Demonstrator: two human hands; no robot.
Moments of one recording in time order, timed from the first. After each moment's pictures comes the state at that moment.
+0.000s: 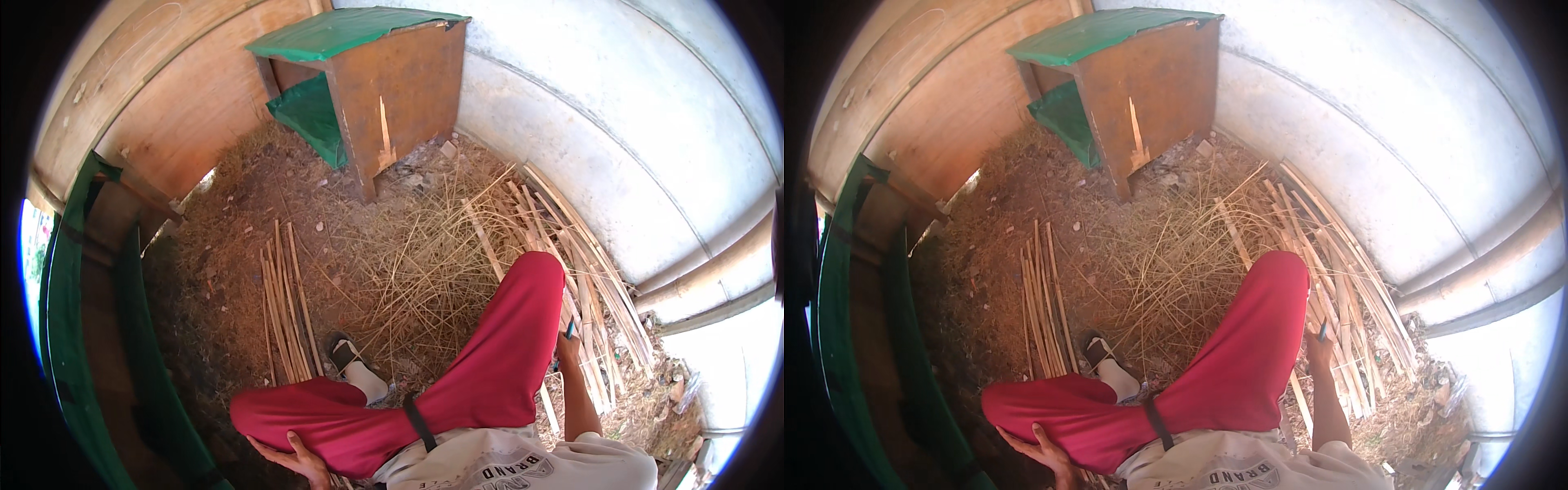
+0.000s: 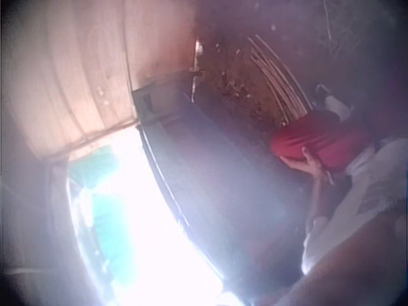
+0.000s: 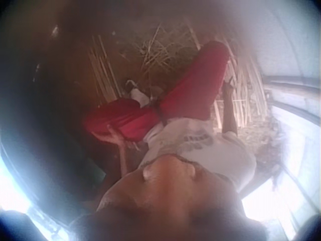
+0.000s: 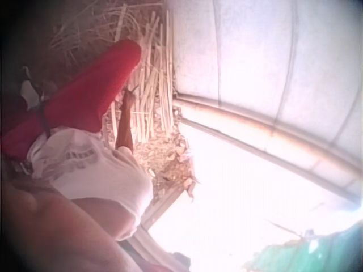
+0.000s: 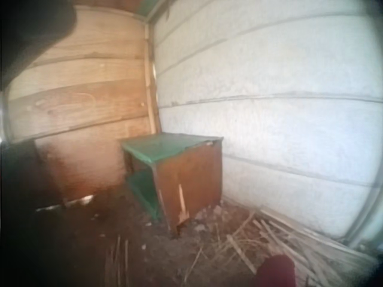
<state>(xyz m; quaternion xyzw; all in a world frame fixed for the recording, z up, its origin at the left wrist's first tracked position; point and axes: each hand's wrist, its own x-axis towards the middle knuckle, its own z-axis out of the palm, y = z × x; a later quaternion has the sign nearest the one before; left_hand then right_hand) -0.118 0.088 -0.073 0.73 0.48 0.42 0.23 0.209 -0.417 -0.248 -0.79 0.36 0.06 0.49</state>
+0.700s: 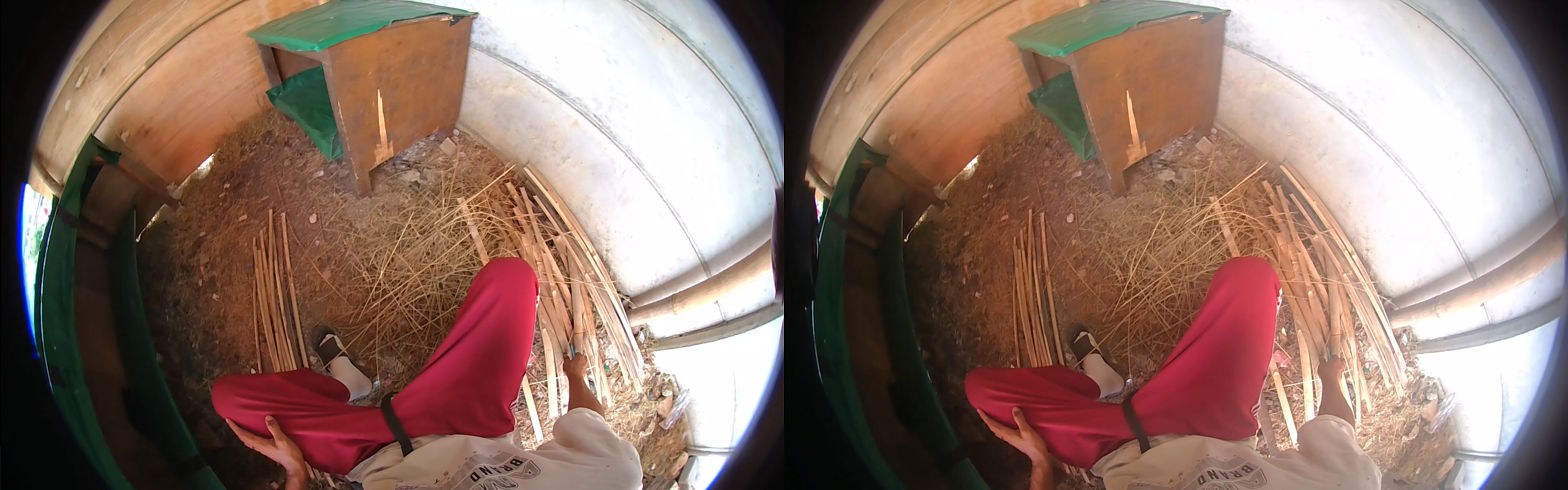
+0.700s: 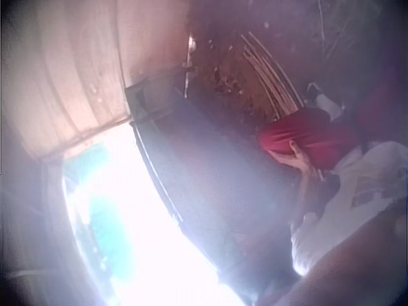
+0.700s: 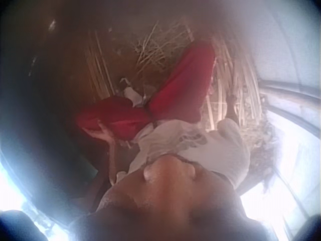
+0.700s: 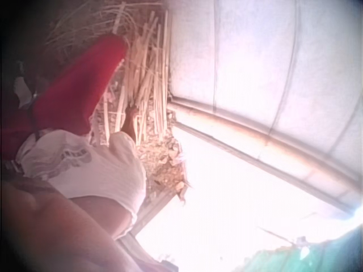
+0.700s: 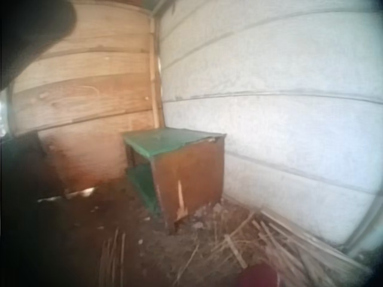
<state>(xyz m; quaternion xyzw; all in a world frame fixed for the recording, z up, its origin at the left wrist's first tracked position) -0.104 0.088 -0.064 0.76 0.53 0.35 0.13 0.197 -0.542 -0.324 -0.95 0.26 0.12 0.09</state>
